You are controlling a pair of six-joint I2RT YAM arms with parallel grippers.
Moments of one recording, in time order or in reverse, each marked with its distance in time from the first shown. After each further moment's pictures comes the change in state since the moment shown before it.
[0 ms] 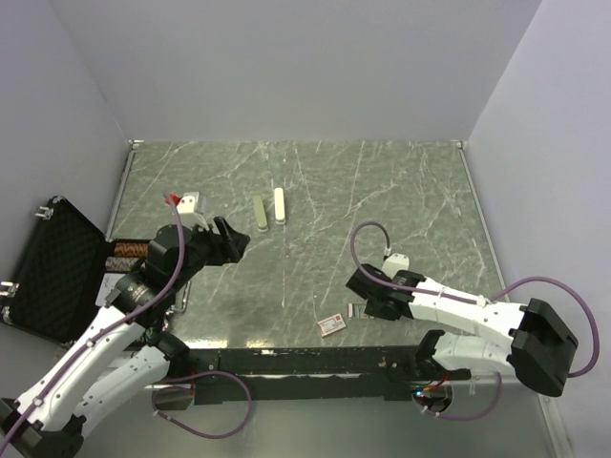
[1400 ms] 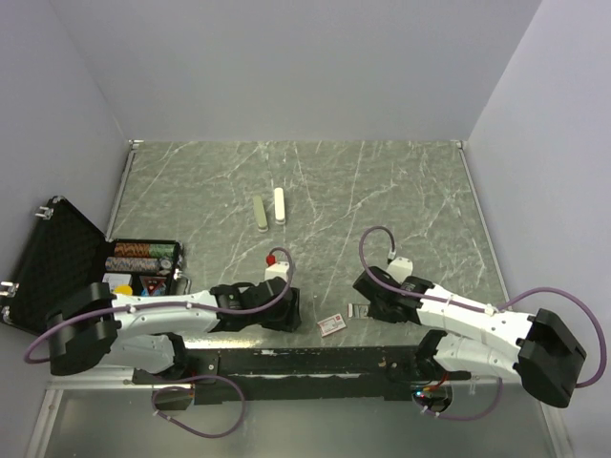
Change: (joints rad) left arm -0.599 0.561 -0.174 0.151 -0.051 -0.363; right arm -0.039 -0.081 -0.079 0.089 -0.043 -0.038
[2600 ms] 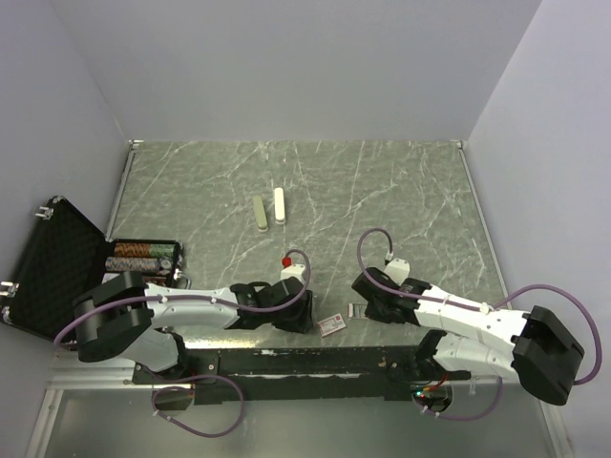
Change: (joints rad) left arm -0.021 0.177 0.055 0.126 0.060 -0.004; right arm 0.000 0.016 -0.043 0.087 -0.028 0.002
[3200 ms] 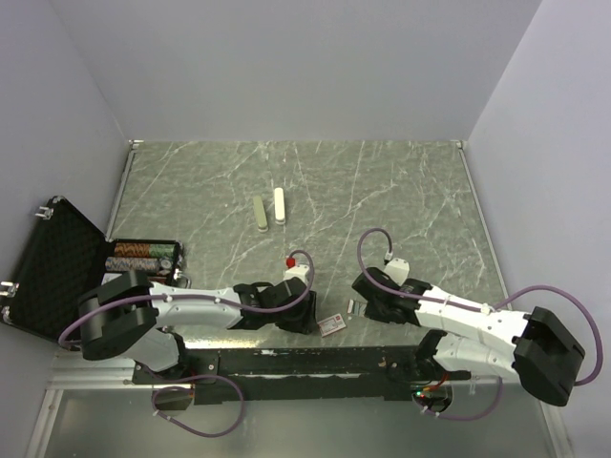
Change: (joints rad) left arm -0.009 0.026 0.011 0.032 0.020 0.003; right arm 0.000 -0.002 -0.005 0.013 -0.001 -0.015
